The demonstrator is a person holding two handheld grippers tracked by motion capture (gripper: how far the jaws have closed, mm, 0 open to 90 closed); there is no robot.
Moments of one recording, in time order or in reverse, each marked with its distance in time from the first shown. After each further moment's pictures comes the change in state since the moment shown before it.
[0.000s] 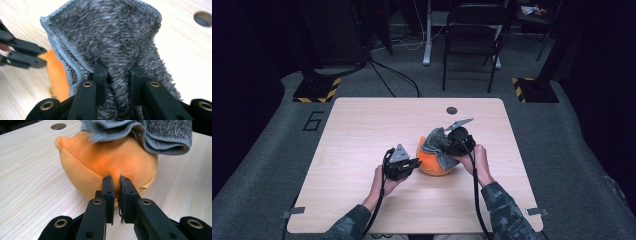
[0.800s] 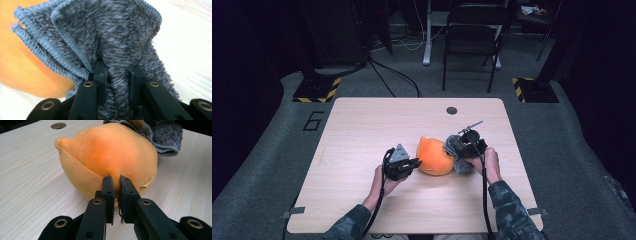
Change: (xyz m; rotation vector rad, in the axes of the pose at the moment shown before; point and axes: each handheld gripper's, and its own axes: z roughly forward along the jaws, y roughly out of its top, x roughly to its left) left arm 0.000 0.000 0.000 0.004 -0.004 -0.007; right arm -0.039 -0.031 0.016 0.173 -0.089 0.118
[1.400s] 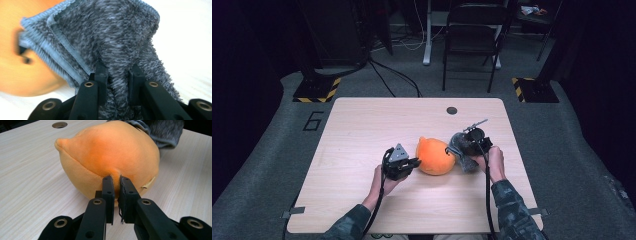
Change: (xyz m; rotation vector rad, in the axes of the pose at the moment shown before) left arm 0.002 -0.001 0.000 0.000 0.001 -0.009; right arm -0.011 0.001 -0.014 -0.030 -0.057 0.018
